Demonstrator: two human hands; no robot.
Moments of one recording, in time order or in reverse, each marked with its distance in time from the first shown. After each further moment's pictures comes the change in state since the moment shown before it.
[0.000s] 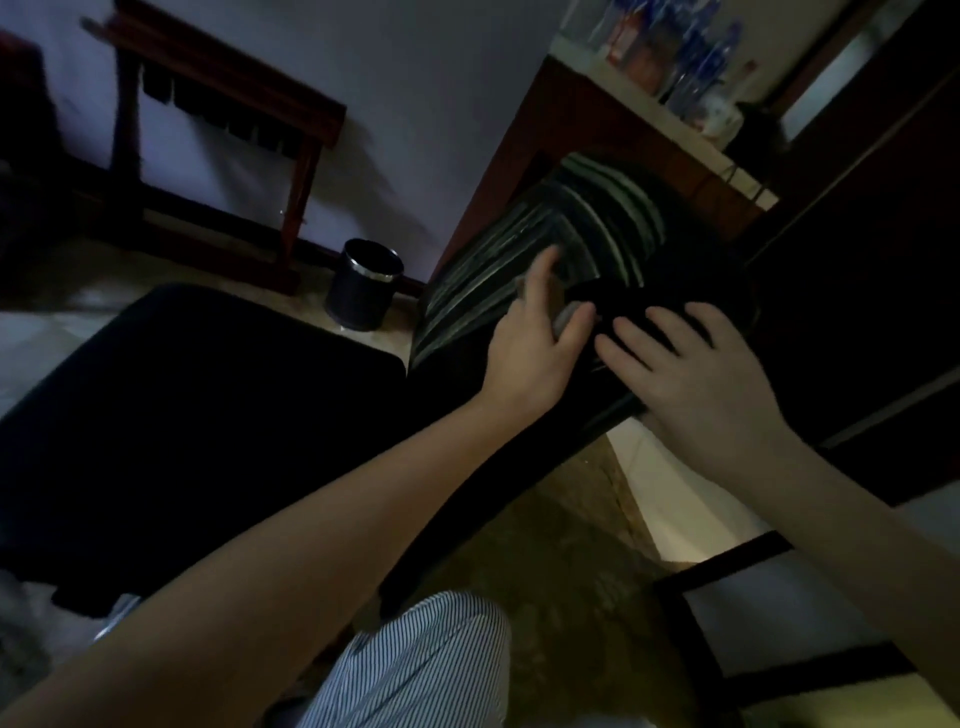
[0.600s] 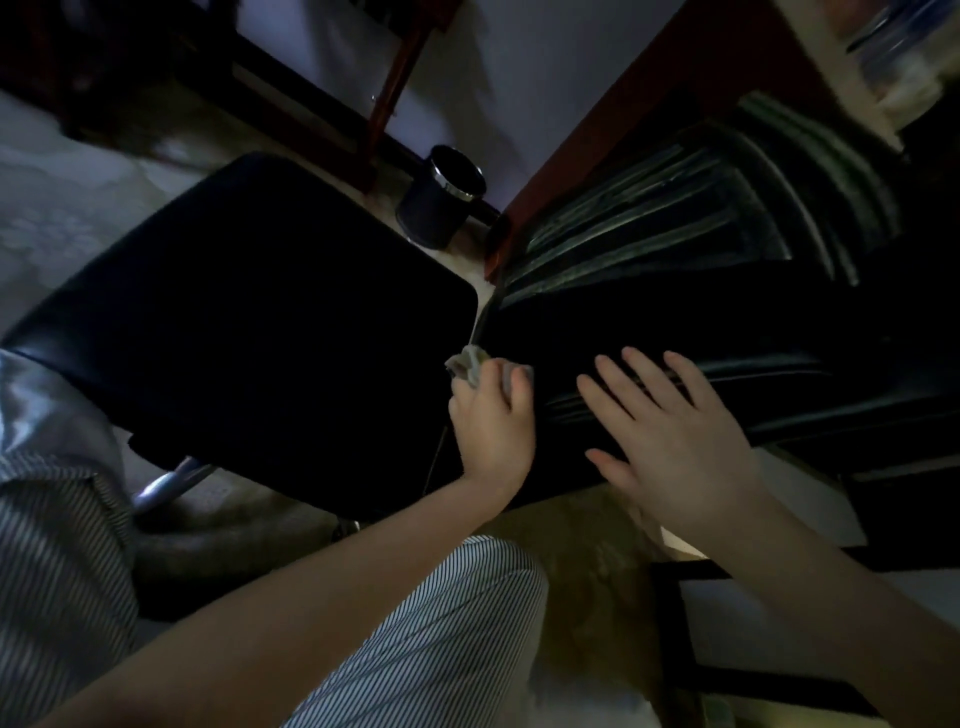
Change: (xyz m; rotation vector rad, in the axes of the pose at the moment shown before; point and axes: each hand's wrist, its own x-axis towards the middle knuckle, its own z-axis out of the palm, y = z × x) left_hand -0.096 -0.103 -0.030 0.062 0.412 -0.592; right_hand 0.031 -0.103 0.023 0.276 -0.096 -0.159
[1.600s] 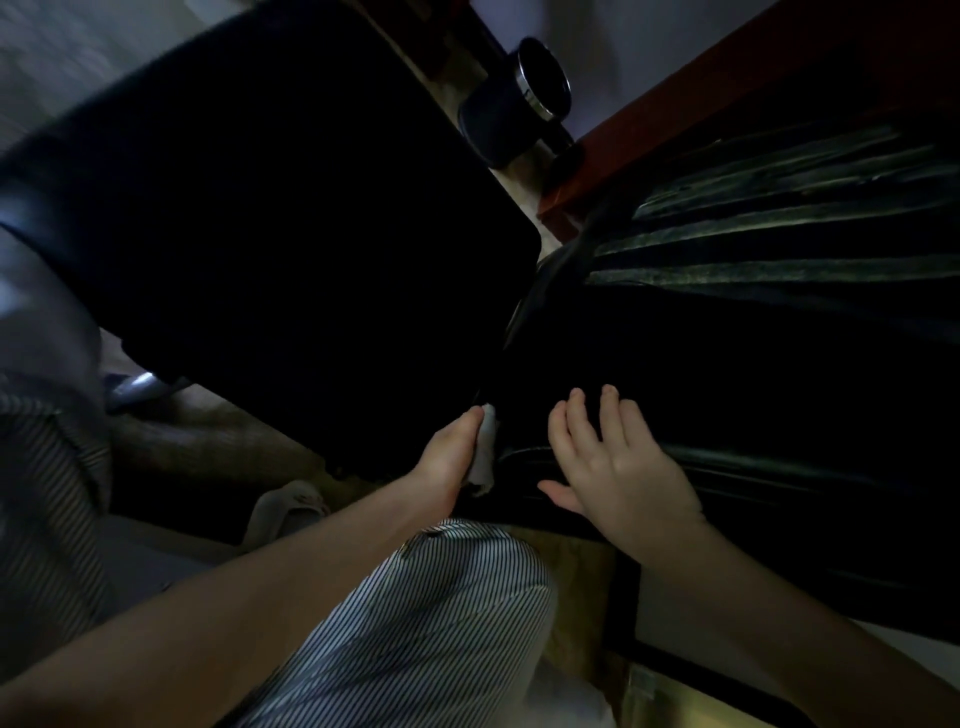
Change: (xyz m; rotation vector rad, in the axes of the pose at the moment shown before) left_hand 0.034 -0.134 -0.008 -0.775 -0.290 -0.972; right_hand 0.061 -0.051 0.077 -0.387 -0.311 -0.367
